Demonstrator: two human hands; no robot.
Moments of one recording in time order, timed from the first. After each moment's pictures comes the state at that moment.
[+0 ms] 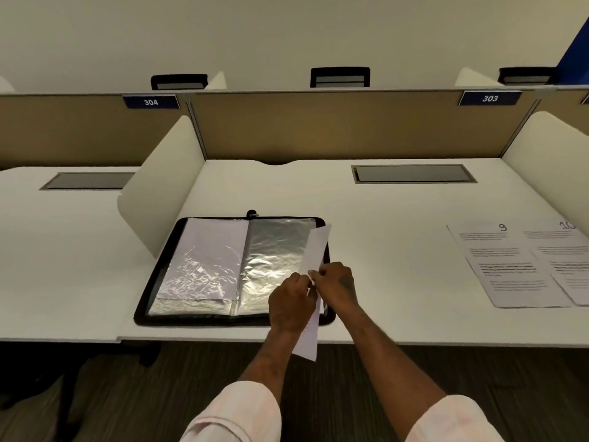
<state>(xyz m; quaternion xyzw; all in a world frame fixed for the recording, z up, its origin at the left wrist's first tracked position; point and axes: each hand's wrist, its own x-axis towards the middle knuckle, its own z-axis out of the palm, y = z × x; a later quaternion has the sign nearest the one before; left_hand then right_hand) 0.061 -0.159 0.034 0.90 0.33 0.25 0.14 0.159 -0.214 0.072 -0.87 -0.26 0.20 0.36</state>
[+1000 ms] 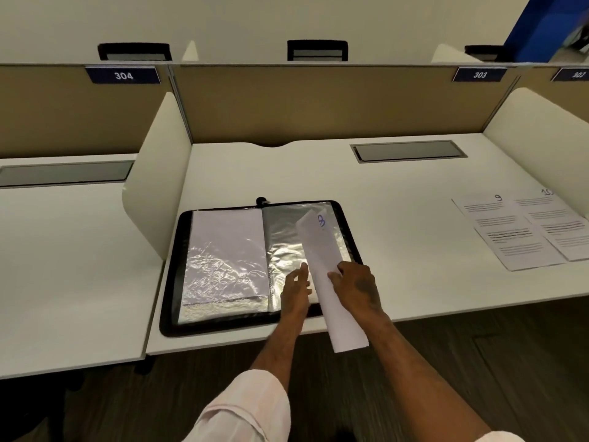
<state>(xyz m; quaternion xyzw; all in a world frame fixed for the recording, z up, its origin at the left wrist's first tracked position) 0.004 -0.061 -0.001 0.52 0.42 0.09 0.74 0.070 -0.167 0.068 -0.92 -0.24 0.12 0.28</state>
